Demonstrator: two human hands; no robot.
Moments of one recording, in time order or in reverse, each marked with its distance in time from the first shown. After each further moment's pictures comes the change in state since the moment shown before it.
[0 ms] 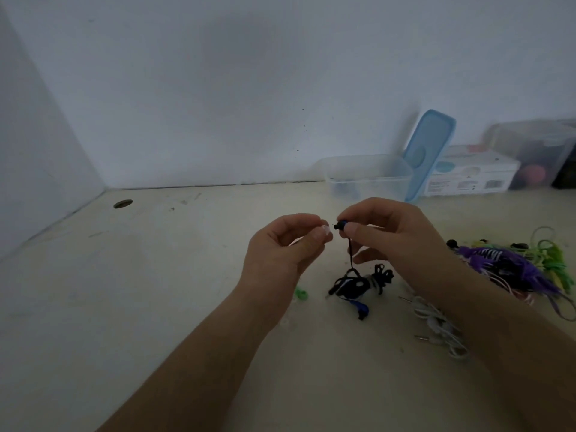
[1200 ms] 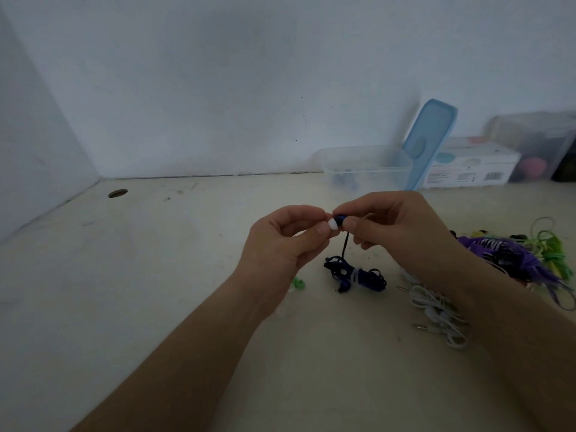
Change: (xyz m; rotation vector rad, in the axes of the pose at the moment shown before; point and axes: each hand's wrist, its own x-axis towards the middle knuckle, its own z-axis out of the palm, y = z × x) left_hand -0.003 0.004 0.001 0.004 -0.081 -0.042; right_hand 0.003 0.006 -0.008 -0.149 -0.059 -0.140
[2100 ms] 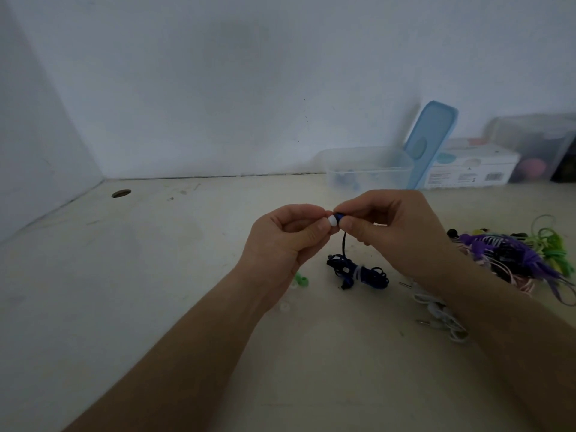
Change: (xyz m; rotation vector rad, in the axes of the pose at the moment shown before) left_hand 0.002 0.000 -0.004 -0.052 -0.009 -0.014; right_hand -0.002 0.003 0.010 -0.119 0.095 -0.121
